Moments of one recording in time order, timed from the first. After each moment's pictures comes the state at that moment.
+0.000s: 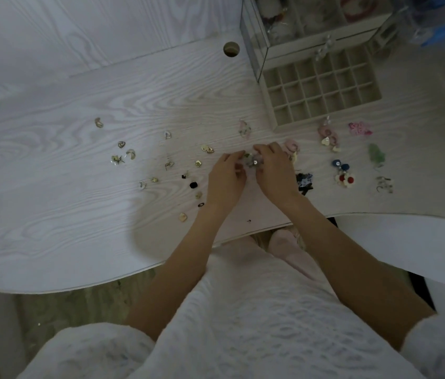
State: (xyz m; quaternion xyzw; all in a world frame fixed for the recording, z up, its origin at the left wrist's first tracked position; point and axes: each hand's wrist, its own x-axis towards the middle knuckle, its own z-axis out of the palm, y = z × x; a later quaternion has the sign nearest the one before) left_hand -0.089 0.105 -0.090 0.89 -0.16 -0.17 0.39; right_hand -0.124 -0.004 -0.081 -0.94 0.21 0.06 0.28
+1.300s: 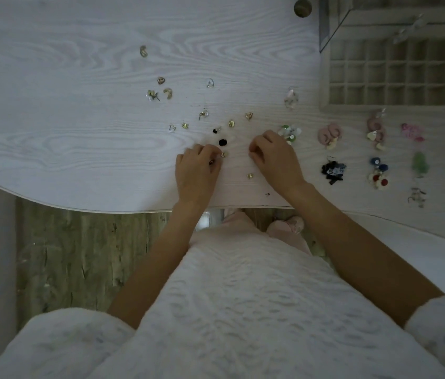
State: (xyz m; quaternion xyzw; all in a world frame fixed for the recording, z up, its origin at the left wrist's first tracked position) left_hand -0.129 0.208 -0.104 0.97 -0.05 -0.04 0.24; right_hand -0.130 0.033 -0.105 -0.96 -0.04 0.05 0.29
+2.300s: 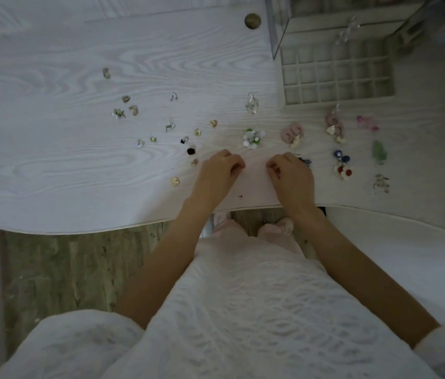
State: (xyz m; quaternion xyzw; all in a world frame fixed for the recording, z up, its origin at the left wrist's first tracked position) left_hand -0.128 0.133 -0.093 0.91 -0.23 -0.16 0.31; right_hand -0.189 -0.026 -0.094 -0.96 0.13 0.03 0.24
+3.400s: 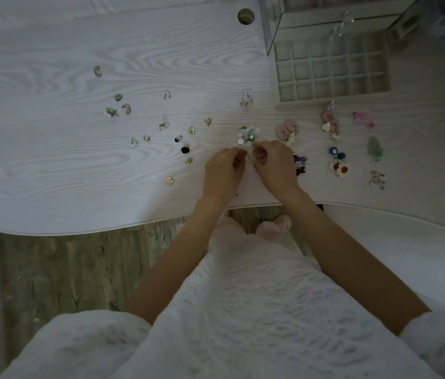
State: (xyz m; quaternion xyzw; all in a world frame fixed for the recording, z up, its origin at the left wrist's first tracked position) left_hand -0.139 0.104 -0.102 0.91 -0.11 -0.11 0.39; right_hand -0.160 -0.015 -0.090 -0.92 0.17 0.06 0.34
